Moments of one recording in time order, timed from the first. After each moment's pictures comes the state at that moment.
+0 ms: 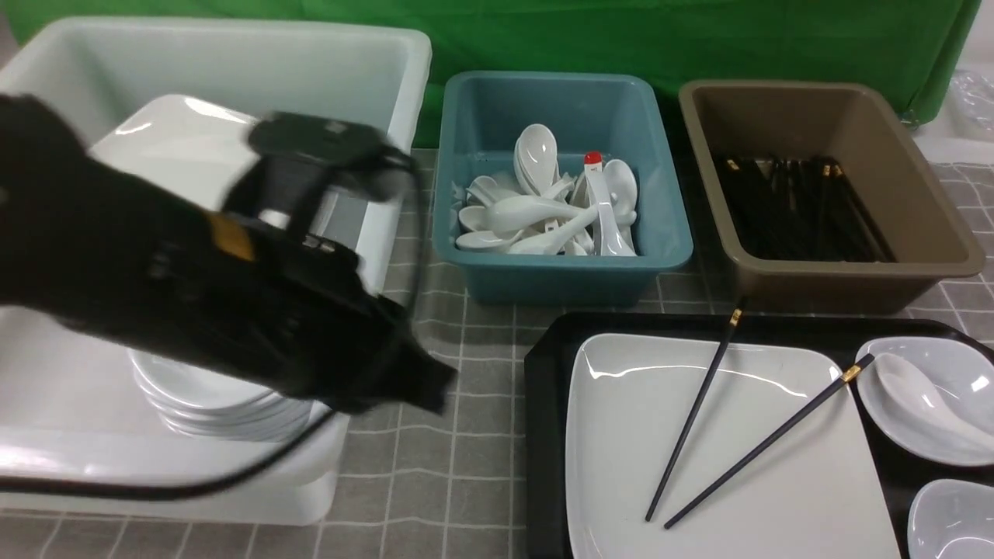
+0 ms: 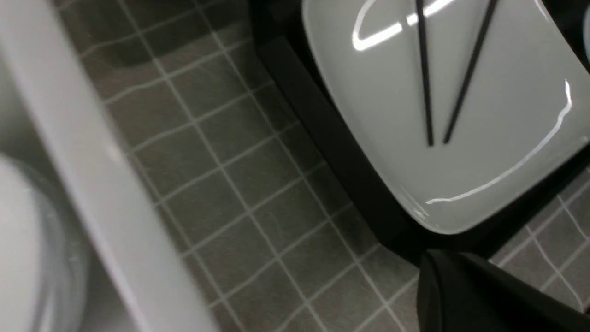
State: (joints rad) right arm 0.00 1.11 -0.93 0.17 0.95 -0.17; left arm -0.62 1.28 -1.04 -0.33 0.84 0.12
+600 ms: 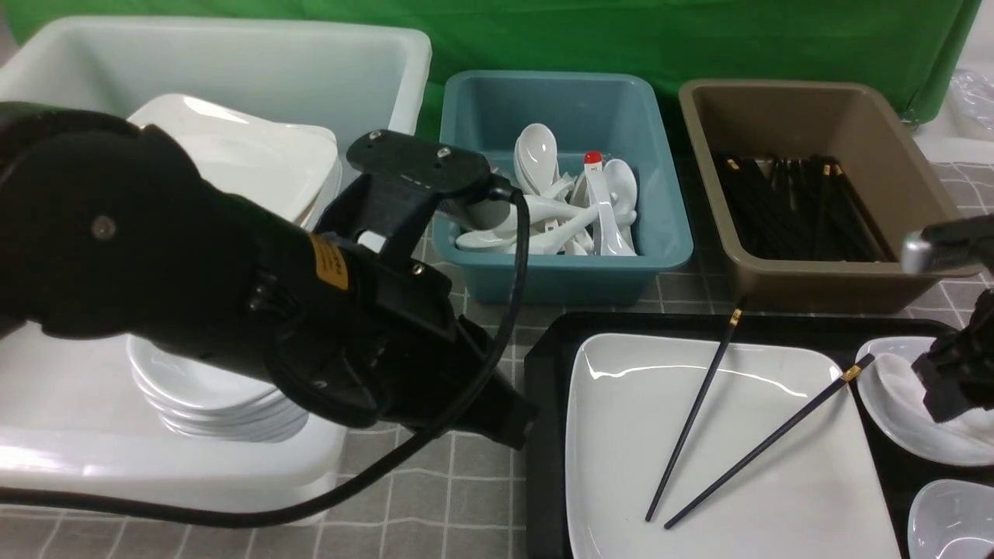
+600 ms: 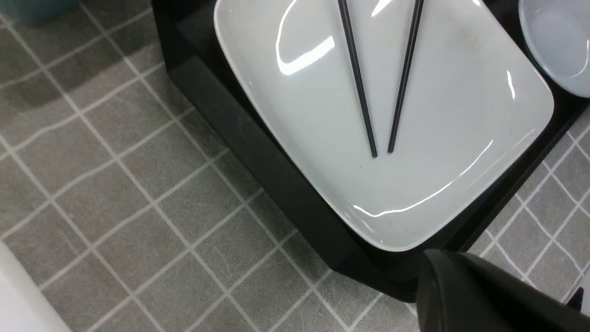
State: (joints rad) right arm -0.09 1.71 -1.08 -0.04 0.74 -0.28; left arm -0.70 1.30 -1.06 -0.31 0.77 0.11
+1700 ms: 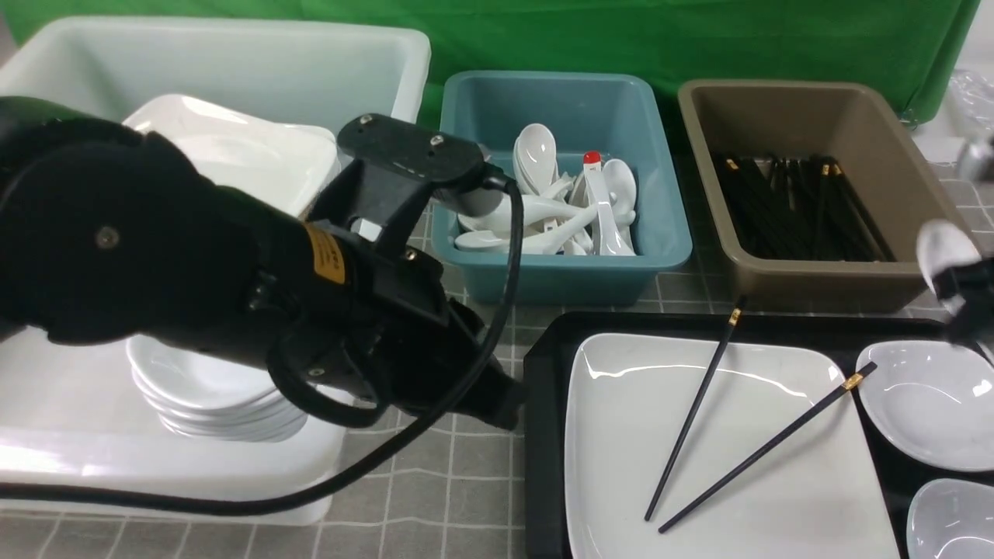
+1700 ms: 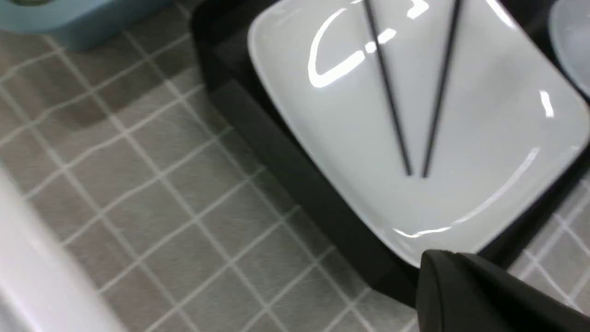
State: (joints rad) right arm -0.02 1.47 -1.17 0.23 0.78 -0.18; left arm -0.69 1.30 -1.06 -0.18 0.73 0.01
